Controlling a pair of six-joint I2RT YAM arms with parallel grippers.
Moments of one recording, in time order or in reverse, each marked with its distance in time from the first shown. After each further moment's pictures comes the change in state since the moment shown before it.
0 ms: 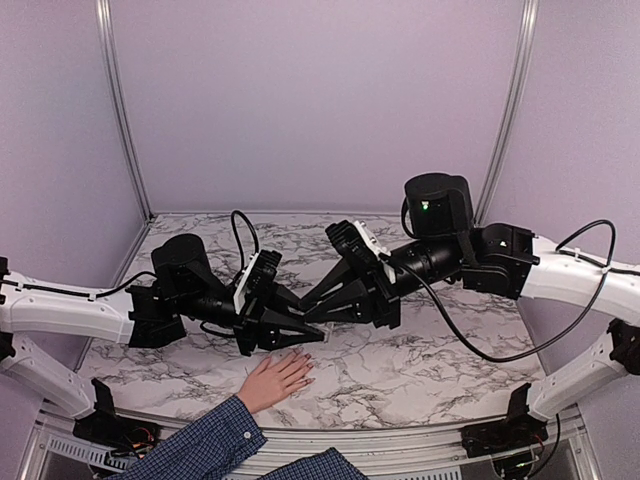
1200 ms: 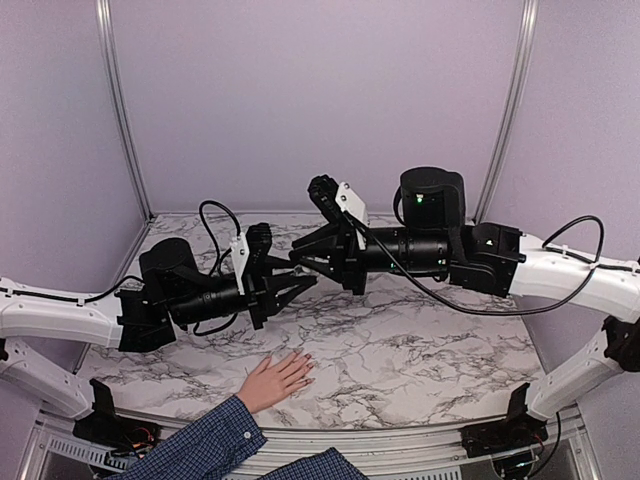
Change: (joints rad) left arm -0.003 -0.069 -0.050 -0.010 -0.577 0.119; right arm -0.011 0.048 0.014 0.138 0.480 0.188
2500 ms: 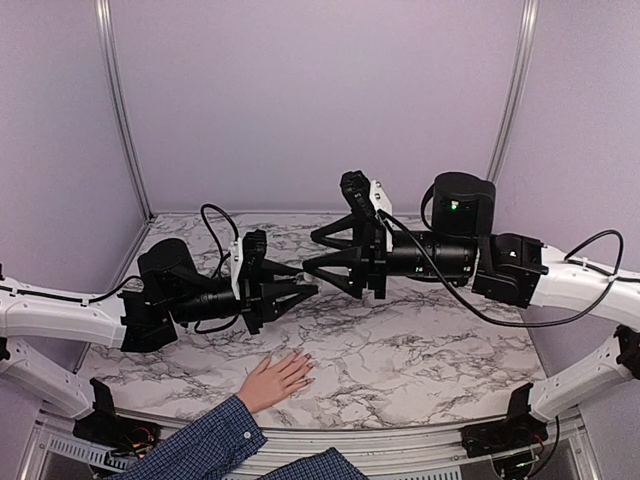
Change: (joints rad) left arm 0.014 0.018 -0.021 0.081 0.149 0.002; right arm -0.012 -0.113 -0.107 0.096 -0.020 0.060
